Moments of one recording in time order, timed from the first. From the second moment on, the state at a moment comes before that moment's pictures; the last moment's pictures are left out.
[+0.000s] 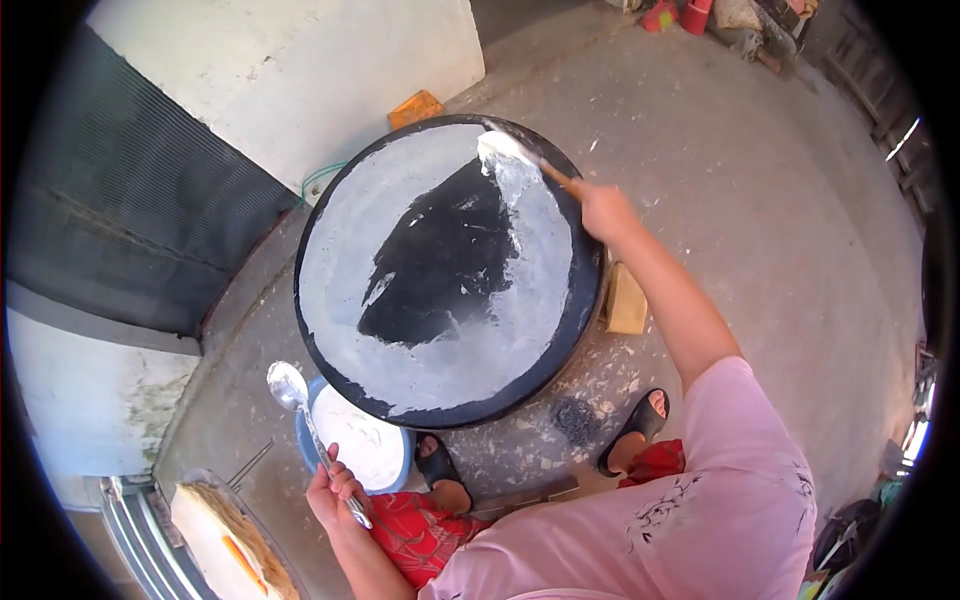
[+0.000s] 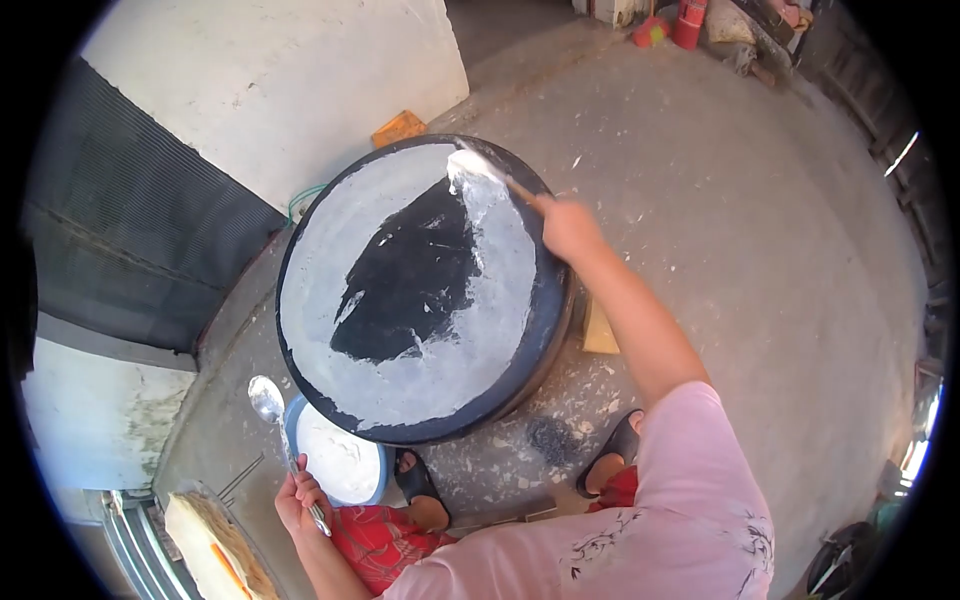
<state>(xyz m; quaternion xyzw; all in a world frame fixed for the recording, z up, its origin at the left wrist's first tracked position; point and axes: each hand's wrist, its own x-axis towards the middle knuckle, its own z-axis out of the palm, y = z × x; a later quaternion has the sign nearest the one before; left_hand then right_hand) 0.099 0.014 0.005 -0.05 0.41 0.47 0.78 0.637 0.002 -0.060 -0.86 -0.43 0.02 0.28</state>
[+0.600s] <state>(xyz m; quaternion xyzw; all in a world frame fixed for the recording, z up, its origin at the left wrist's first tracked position) 0.069 0.001 0.005 -0.05 0.37 0.48 0.79 0.549 0.005 -0.074 -0.82 -0.38 0.21 0.37</state>
